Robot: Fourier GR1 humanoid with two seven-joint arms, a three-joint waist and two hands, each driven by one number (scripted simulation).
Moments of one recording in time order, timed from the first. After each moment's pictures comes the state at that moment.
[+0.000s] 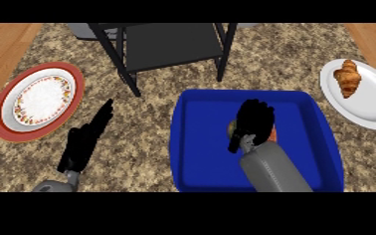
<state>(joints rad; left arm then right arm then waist) -0.04 0.32 -0.22 -1.33 0.10 0.06 0.01 -0.38 -0.02 0.36 -1.25 1.04 0.13 1.07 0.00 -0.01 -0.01</state>
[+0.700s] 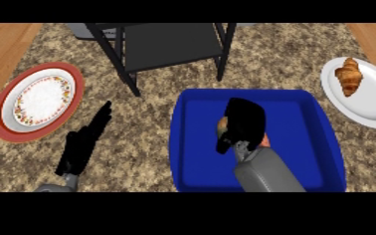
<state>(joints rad) -0.02 0.29 -0.18 -1.35 0.06 0.03 0.01 -0.36 -0.01 0.45 -1.40 1.10 0.16 0.98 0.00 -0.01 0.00</state>
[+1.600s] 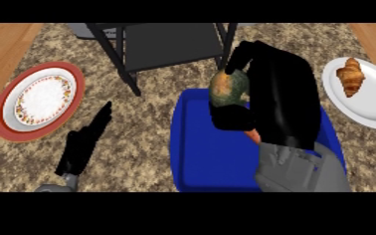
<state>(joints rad) -0.01 0.28 -0.16 -1.35 0.04 0.00 0.02 -0.64 -0.01 0.33 -1.90 1.08 0.32 0.99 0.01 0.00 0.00</state>
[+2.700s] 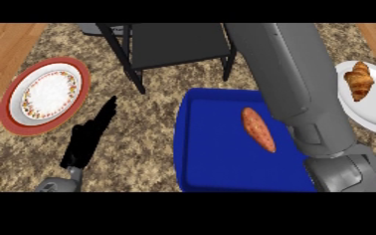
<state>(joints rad) -0.05 0.25 -0.15 -1.35 0.00 -0.02 0.04 -1.32 -0.07 -0.07 -0.90 1.08 0.00 0.73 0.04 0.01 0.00</state>
